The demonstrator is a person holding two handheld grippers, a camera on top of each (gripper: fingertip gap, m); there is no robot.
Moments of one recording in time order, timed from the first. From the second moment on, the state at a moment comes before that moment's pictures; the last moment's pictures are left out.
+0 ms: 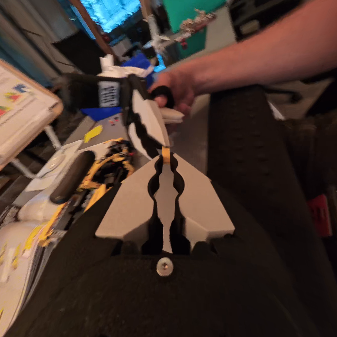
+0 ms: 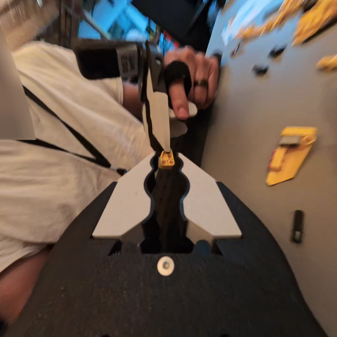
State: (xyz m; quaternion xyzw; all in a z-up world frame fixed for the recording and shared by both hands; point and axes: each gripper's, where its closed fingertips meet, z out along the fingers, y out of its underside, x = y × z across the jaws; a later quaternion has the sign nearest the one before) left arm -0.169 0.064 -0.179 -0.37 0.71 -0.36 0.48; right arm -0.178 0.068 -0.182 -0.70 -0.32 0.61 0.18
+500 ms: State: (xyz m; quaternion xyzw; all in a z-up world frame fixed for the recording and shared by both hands) left arm -0.197 0.156 -0.115 -0.54 0.39 -0.64 0.39; right arm -0.189 0.145 -0.141 -0.67 -0.32 0.35 0.57
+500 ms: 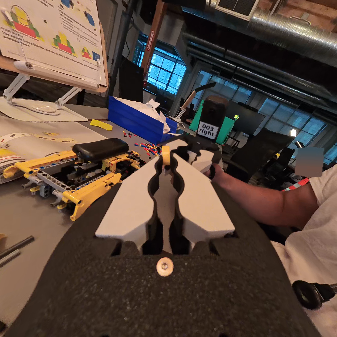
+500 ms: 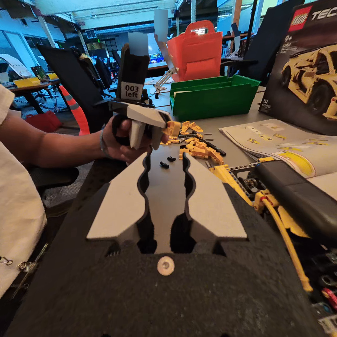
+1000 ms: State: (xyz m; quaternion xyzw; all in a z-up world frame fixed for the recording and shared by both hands) left arm -0.186 0.163 -0.136 -0.60 0.36 -0.61 0.37; right arm -0.166 0.182 -0.158 -0.73 -0.26 0.06 0.62
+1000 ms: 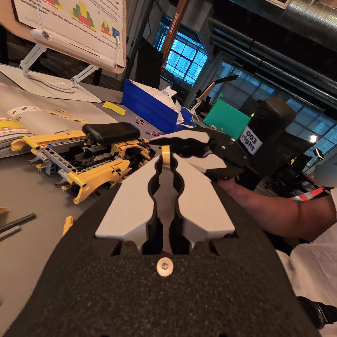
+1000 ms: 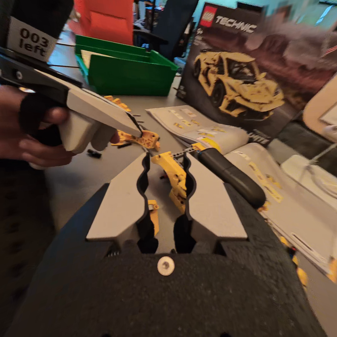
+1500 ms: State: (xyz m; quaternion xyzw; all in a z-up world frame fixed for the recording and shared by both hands) left arm -0.199 0.139 -0.115 -0.53 0.34 -0.75 0.22; right arm -0.208 0.127 -0.129 -0.66 -0.27 0.45 0.54
